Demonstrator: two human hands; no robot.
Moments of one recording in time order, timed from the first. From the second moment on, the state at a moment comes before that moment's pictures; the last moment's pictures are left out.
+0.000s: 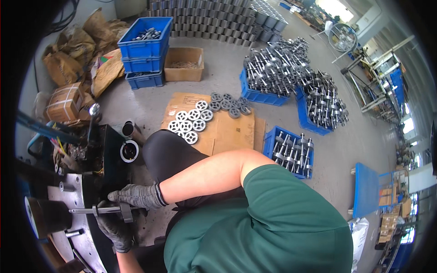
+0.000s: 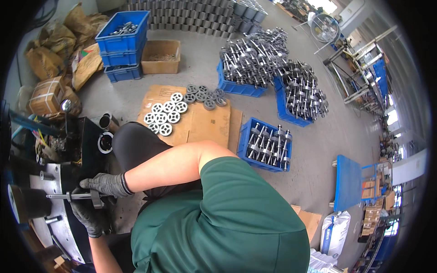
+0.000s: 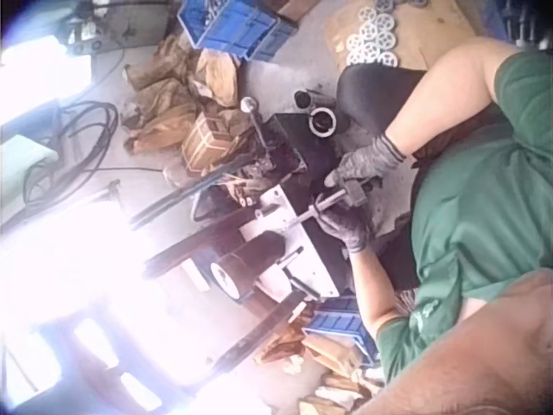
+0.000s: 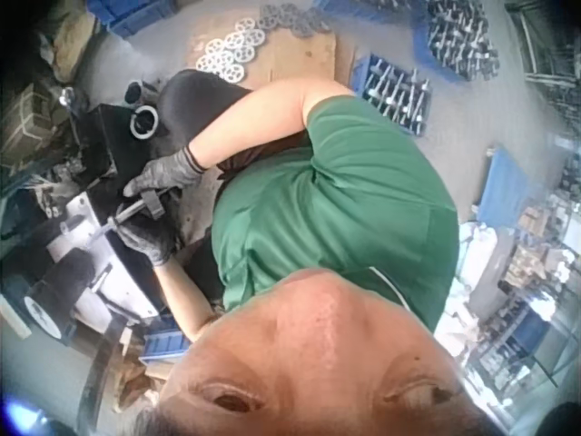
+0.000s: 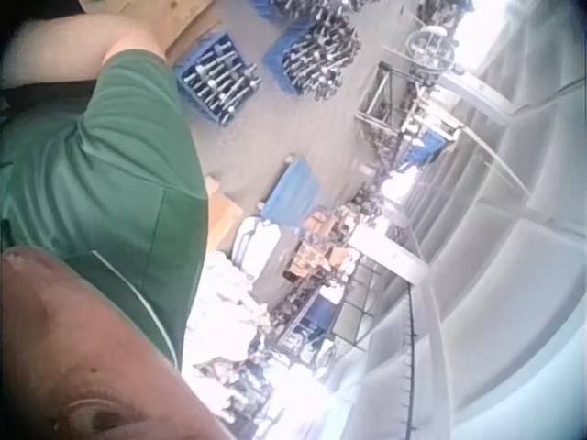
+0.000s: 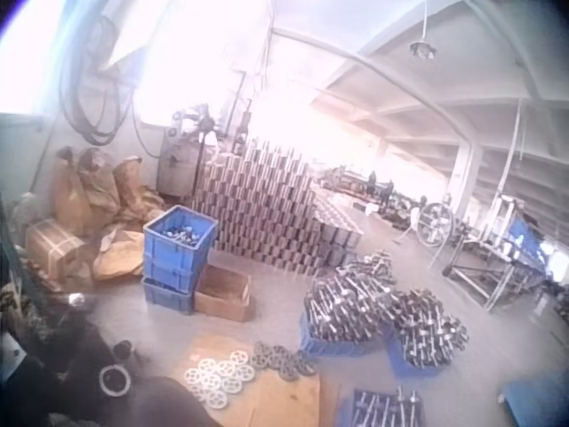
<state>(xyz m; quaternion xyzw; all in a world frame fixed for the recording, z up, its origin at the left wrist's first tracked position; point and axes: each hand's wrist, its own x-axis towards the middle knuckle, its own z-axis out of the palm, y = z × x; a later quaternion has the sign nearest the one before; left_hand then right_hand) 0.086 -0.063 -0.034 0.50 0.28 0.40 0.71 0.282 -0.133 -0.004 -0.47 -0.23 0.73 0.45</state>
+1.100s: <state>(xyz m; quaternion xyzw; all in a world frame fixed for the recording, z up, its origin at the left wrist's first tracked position) 0.068 -0.016 -0.160 0.76 0.40 0.04 0.52 0.564 -0.755 -0.319 -0.65 0.49 -0.21 0.54</state>
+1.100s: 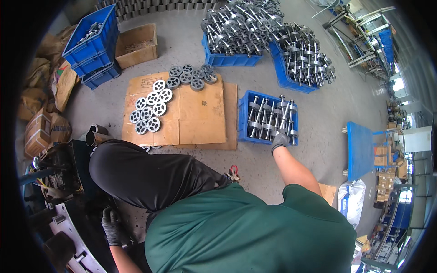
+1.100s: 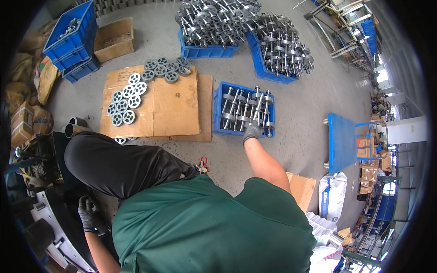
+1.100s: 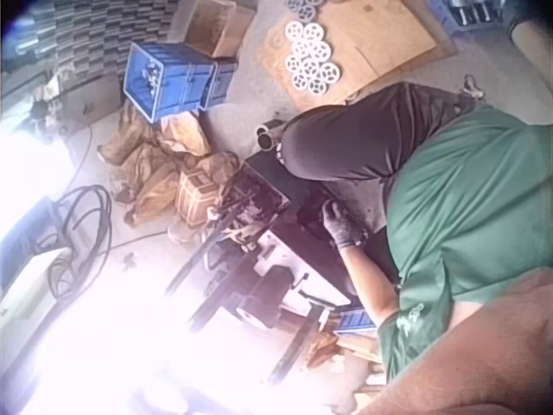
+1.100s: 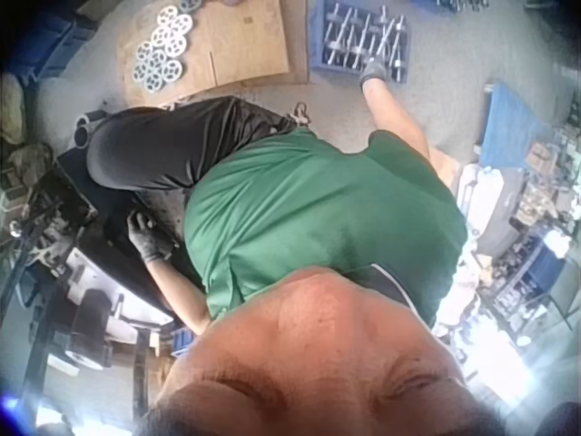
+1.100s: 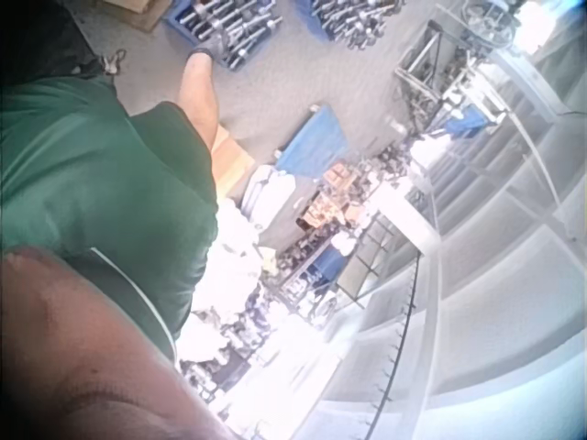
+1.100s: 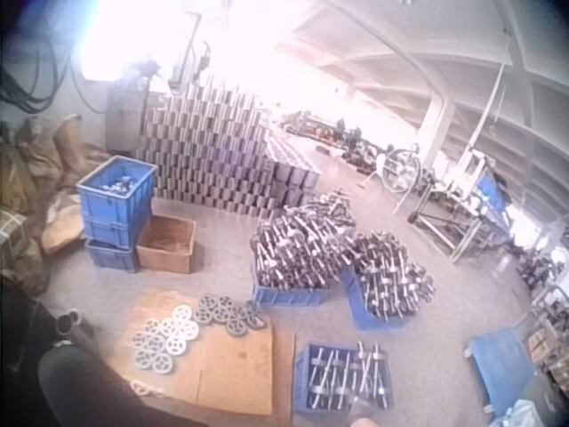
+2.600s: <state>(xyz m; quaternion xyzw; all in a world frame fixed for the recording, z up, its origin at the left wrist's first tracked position) -0.003 0.058 -0.262 0.98 -0.08 -0.13 -0.16 0.563 -0.909 -0.263 -0.85 0.38 0.03 0.36</state>
